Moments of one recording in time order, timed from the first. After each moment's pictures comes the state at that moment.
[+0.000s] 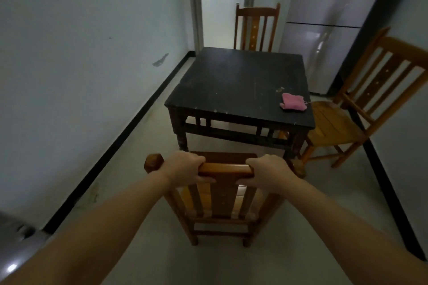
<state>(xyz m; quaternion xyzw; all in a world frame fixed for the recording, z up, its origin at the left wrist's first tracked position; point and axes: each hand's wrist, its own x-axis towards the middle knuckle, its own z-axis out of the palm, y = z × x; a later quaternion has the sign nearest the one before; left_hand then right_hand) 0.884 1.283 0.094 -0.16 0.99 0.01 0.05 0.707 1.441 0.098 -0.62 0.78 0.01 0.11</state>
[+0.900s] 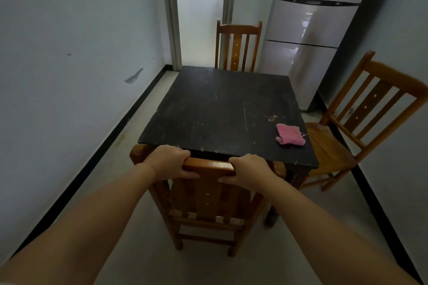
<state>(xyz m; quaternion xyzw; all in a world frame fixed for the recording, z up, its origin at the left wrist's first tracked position) 0.756 1.081 0.083 -0.11 0.99 -0.04 0.02 0.600 1.264 0.093 -0.59 0.80 0.00 0.07</state>
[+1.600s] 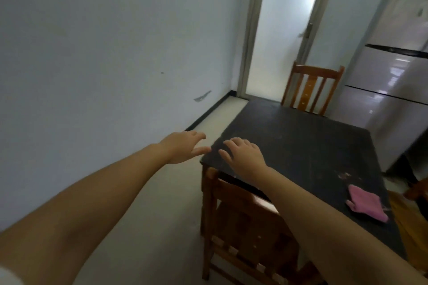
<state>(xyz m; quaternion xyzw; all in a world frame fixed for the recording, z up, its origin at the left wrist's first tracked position) 0.853 0.990 0.175 -0.32 0.95 0.04 -0.03 0.668 1.088 0.142 -0.68 0.72 -0.12 0.00</state>
